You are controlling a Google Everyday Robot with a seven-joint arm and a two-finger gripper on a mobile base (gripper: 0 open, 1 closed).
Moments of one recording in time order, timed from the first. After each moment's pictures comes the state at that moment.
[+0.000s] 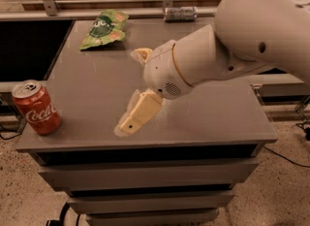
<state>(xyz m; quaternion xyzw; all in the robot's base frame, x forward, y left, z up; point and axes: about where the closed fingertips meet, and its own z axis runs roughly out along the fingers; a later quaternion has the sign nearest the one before) 0.453 0.058 0.924 -0.63 0.63 0.23 0.39</state>
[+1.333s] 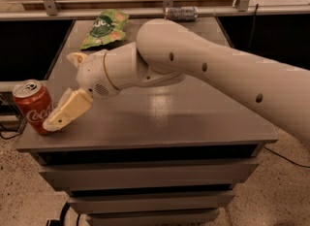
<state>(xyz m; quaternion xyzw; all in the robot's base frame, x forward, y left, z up) 0.476 0.213 0.911 -0.62 0.55 0.36 0.44</state>
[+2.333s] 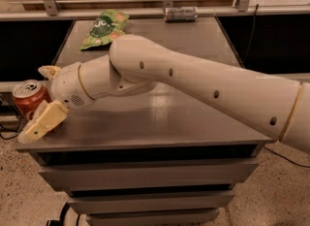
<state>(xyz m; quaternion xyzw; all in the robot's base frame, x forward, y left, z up) 0.459 0.275 0.891 -0.63 0.50 0.42 0.42</state>
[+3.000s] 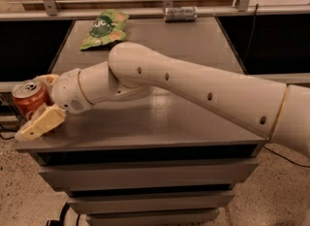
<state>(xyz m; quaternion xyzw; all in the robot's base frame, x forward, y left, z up) 0.459 0.282 0.876 -0.62 0.50 0.44 0.42</state>
